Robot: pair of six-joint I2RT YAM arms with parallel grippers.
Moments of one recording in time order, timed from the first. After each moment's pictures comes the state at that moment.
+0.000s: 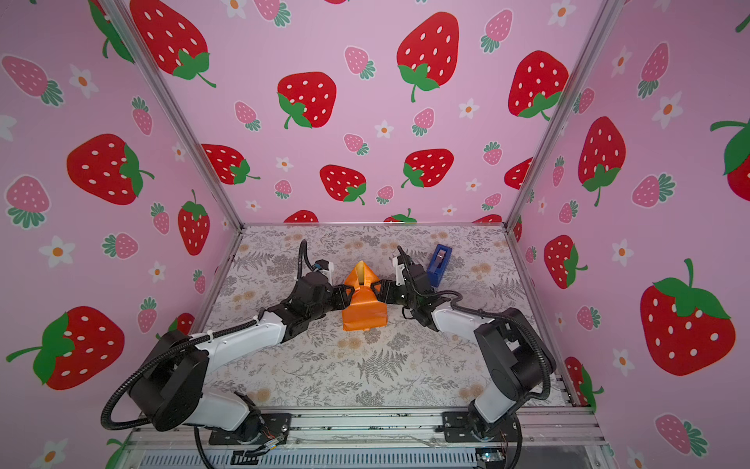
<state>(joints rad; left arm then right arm) -0.60 1.47 0.78 0.10 -0.02 -0.62 0.66 1.62 0.82 0.29 -0.28 0.62</state>
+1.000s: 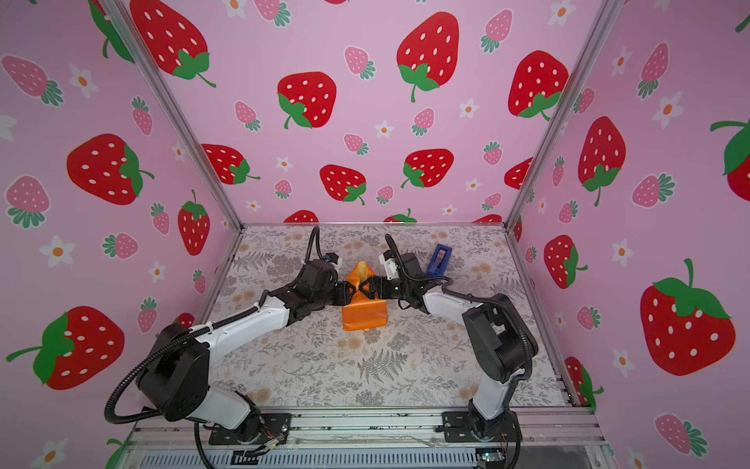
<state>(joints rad) -0.58 1.53 0.98 -0.22 0.04 -0.44 0.65 1.76 1.04 0.07 -0.47 0.50</state>
